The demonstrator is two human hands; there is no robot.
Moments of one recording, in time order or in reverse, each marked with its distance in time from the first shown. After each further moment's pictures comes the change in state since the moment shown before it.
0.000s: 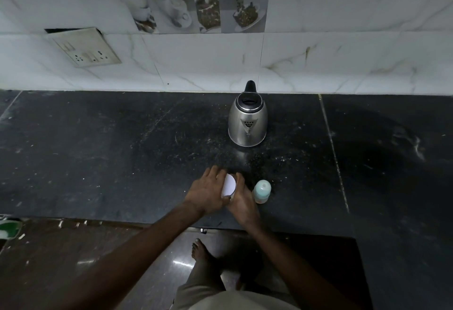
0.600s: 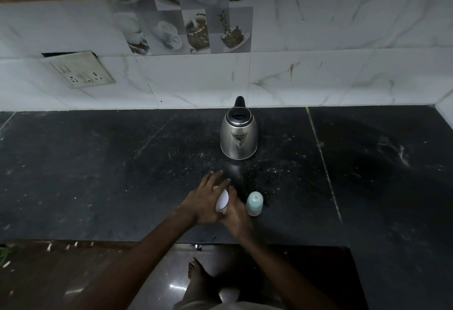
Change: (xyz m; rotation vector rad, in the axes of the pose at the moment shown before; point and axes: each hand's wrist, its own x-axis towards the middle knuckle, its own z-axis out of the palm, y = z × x) left_hand 0.013 0.000 -0.006 0.044 -0.109 0.094; right_hand 0.002 0.006 0.006 -0.049 -0.103 0.107
